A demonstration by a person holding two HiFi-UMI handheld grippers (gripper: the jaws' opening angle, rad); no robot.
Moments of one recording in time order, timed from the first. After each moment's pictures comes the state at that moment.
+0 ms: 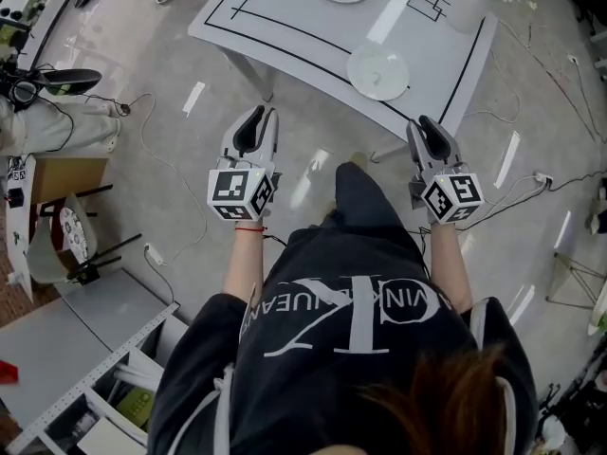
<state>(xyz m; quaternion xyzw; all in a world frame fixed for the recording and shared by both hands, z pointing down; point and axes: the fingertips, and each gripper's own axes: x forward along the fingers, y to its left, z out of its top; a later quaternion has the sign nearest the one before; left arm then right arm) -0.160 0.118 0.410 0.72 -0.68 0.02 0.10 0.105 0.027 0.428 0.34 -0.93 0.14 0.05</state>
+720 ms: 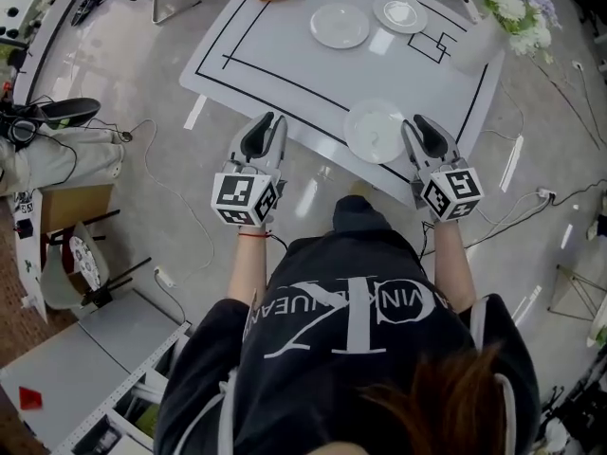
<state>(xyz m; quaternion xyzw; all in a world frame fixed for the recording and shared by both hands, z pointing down) -0.182 -0.028 0.403 0.75 -0.65 0.04 0.11 0.054 -0.112 0.425 0.32 -0.94 0.13 0.08</state>
